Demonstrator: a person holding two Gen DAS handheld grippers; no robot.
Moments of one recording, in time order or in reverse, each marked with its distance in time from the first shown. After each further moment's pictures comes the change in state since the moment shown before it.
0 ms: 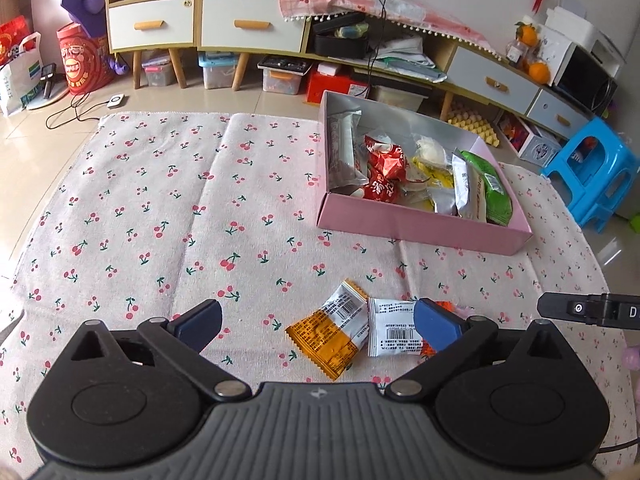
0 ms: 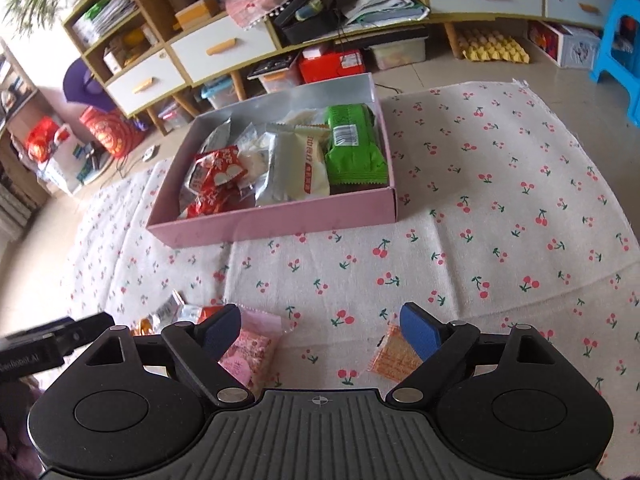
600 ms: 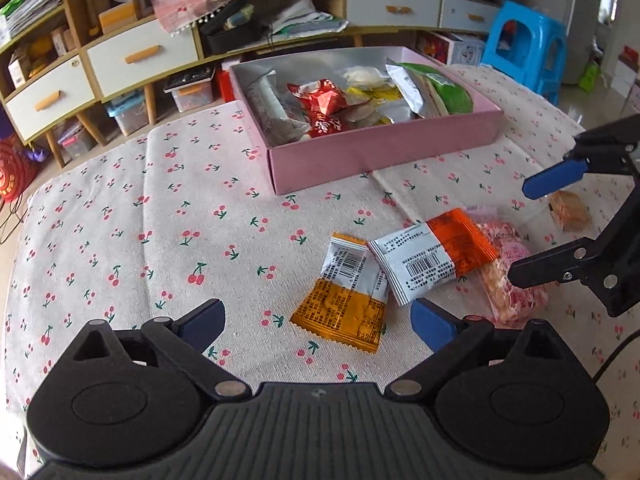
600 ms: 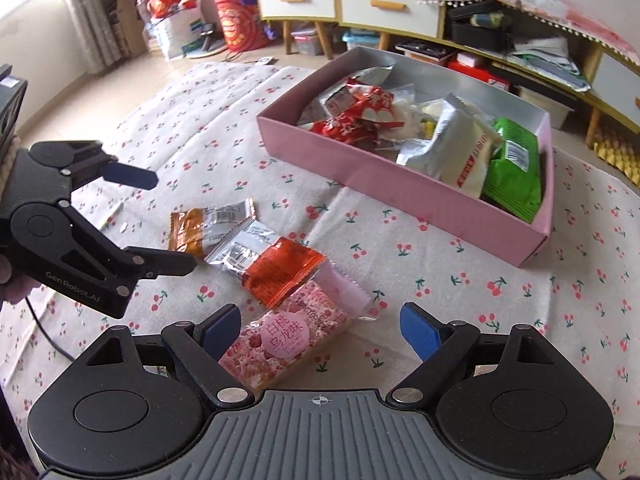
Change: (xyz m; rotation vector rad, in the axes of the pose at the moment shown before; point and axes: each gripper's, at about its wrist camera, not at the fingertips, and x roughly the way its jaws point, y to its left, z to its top) left arm 0.036 -0.003 -0.025 0.447 0.036 -0.072; right arm 0.037 0.062 -0.025 -0.538 0.076 0.124
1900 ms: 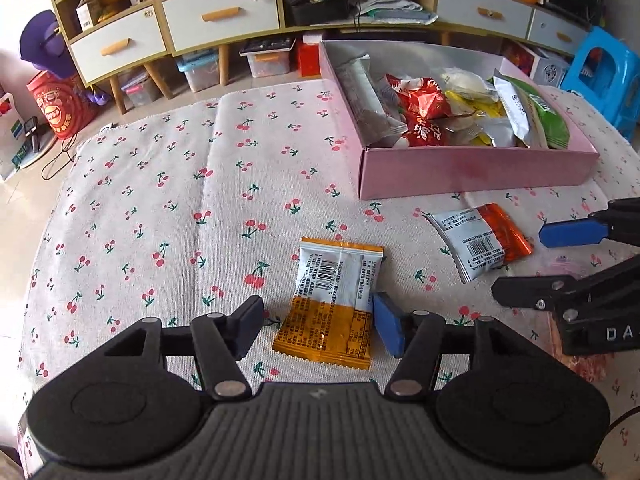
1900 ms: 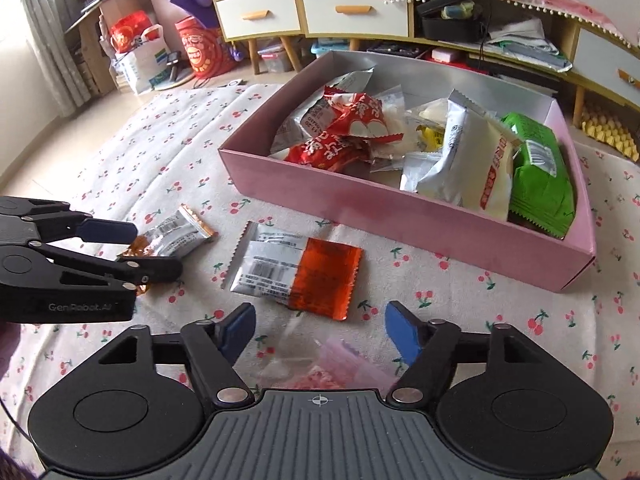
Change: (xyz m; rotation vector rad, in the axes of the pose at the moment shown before) left arm 0.009 0.027 0.014 -0.229 0.074 0.157; right arm 0.043 -0.005 0.024 0.167 -0.050 -0.010
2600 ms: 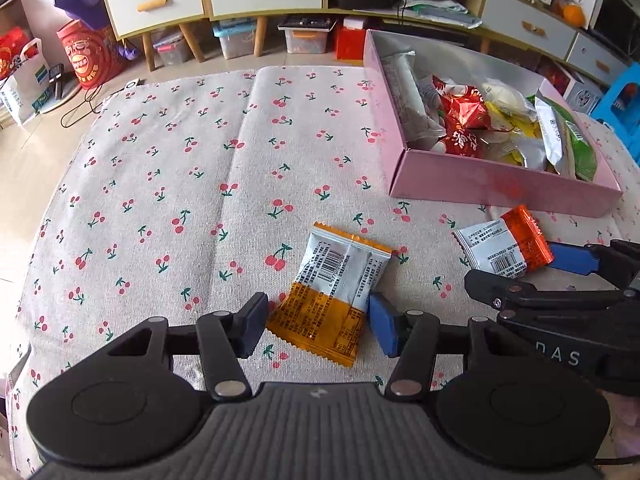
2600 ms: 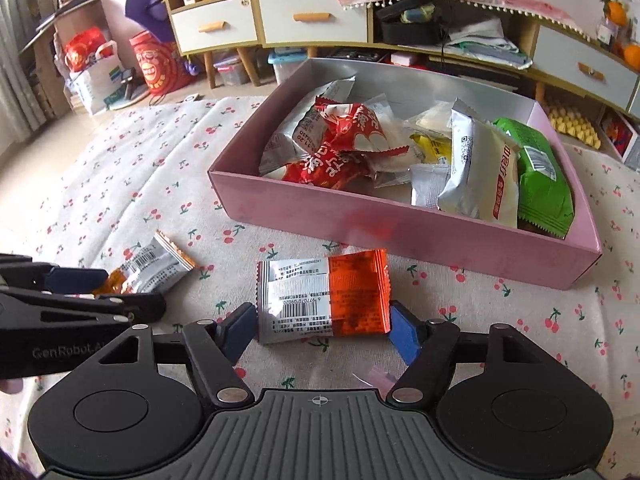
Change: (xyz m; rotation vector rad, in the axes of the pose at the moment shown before) left arm 0.002 0.012 0.004 -0.145 0.061 0.025; right arm 0.020 0.031 0.009 0.065 -0.043 -0.162
